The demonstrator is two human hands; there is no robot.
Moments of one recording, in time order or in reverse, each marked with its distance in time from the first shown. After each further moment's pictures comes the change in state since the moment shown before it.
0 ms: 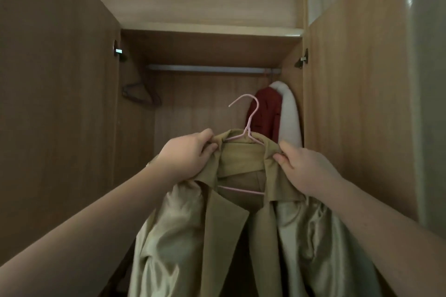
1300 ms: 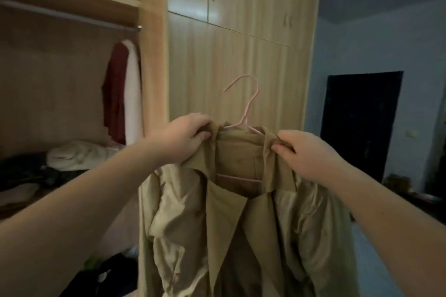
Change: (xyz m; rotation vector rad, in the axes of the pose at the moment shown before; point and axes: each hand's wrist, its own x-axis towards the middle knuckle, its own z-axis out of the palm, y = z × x) left_hand -0.174 0.534 -0.240 -0.651 -0.296 0.369; right_hand -0.488 0.056 -0.512 -0.201 -0.260 0.421
